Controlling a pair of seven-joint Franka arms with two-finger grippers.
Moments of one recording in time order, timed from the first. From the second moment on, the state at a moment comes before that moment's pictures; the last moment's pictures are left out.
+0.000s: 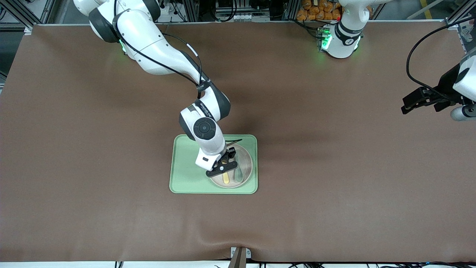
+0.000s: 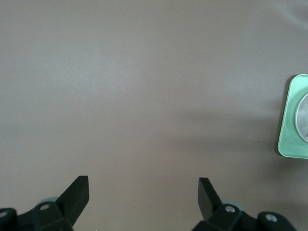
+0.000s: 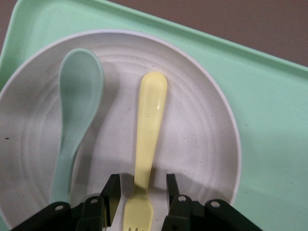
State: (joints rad) left arm 0.15 0.04 -0.22 -1.54 -0.01 1.63 -0.15; right arm 0.62 0.92 0.00 -1.30 0.01 2.31 0.29
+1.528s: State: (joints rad) left arm 0.00 0.00 -0.04 -1.47 -0.01 1.45 -0.08; right arm 0.58 0.89 -0.01 -1.21 0.07 2.20 0.37
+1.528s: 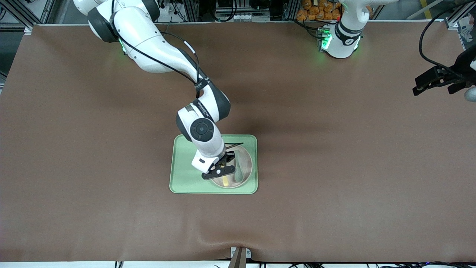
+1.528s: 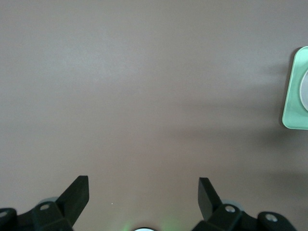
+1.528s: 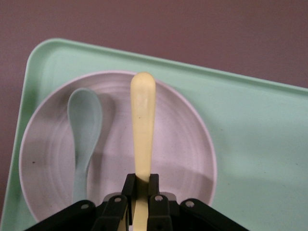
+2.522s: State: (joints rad) left arm -0.01 0.00 -0.03 -1.47 -0.01 1.44 -0.08; right arm 0.44 0.72 -0.01 -1.62 0.14 2.41 0.32
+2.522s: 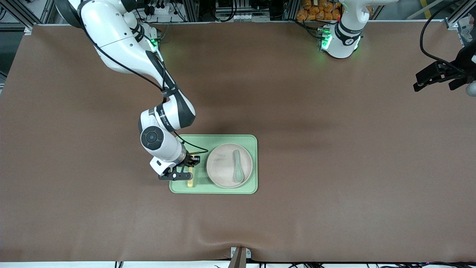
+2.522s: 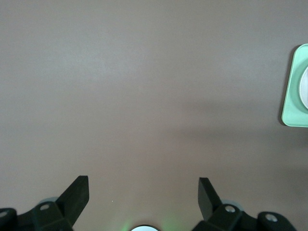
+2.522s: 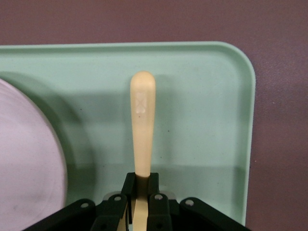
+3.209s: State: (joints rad) left arm -0.01 0.00 -0.03 -1.47 -0.01 1.44 -0.08; right arm 0.44 0.71 -0.01 -1.69 0.14 2.47 0.32
